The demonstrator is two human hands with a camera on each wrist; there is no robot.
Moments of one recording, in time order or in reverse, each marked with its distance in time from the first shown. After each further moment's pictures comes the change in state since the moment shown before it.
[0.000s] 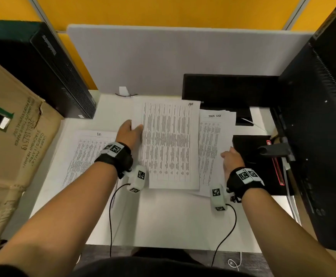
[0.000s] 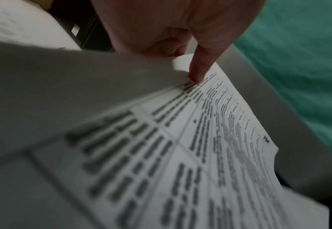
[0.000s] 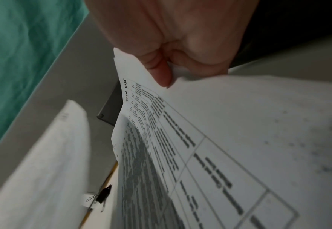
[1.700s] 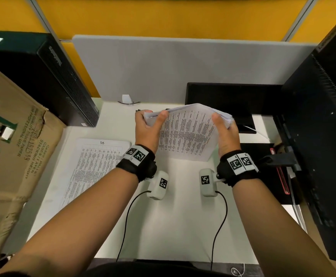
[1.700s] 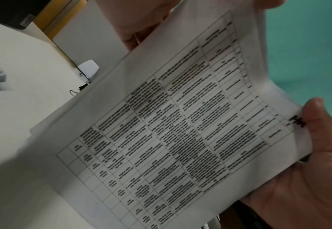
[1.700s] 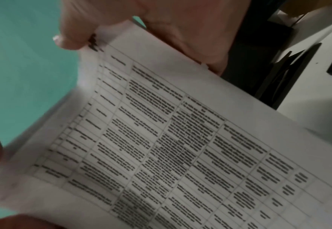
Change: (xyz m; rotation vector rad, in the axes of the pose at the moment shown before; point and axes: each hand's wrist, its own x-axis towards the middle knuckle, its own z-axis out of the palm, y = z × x) left_hand -0.032 0.058 0.029 -0.467 0.105 0.300; right_hand -0.060 -0.104 0.064 0.246 -0.098 -0.455
